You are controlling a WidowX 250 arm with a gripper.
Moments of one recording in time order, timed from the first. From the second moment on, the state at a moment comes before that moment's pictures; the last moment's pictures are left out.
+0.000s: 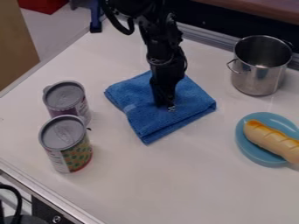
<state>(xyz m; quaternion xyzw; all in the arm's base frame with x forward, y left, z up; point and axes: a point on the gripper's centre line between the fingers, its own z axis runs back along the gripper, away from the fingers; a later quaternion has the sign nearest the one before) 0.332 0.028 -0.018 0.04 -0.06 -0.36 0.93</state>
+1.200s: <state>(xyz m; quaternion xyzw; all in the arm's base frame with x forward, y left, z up) 0.245 -0.019 -0.013 0.01 -0.04 -0.59 0.81</state>
